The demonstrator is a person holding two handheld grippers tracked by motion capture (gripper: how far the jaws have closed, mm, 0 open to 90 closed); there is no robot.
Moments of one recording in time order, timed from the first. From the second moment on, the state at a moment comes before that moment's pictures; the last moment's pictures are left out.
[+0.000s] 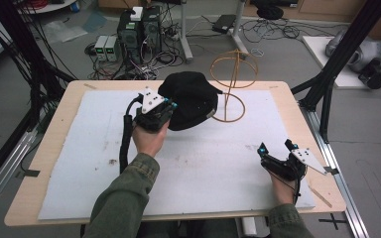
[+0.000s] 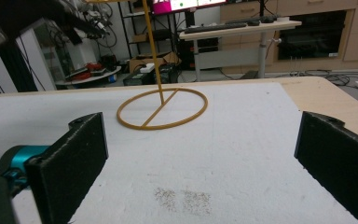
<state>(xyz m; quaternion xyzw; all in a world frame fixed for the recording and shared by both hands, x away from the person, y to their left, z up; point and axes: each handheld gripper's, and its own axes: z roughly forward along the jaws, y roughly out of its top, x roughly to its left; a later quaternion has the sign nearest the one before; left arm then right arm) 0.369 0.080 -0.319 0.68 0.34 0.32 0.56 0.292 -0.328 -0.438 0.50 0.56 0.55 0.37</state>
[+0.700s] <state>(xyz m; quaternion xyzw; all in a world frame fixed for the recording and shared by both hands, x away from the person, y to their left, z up) 0.379 0.074 -0.301 0.59 0.32 0.36 0.64 0.296 -0.324 -0.439 0.50 0.56 0.55 0.36</state>
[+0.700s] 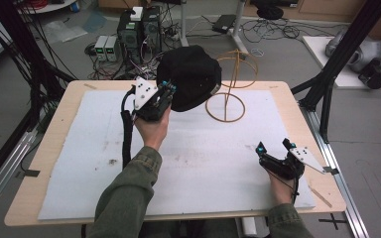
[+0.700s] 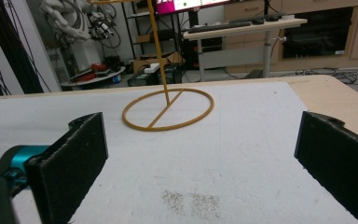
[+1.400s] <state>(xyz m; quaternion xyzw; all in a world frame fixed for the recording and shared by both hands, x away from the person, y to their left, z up) 0.420 0.040 -0.279 0.58 0.32 0.33 0.67 0.295 -0.328 -0.436 0.51 0.55 0.57 0.34</state>
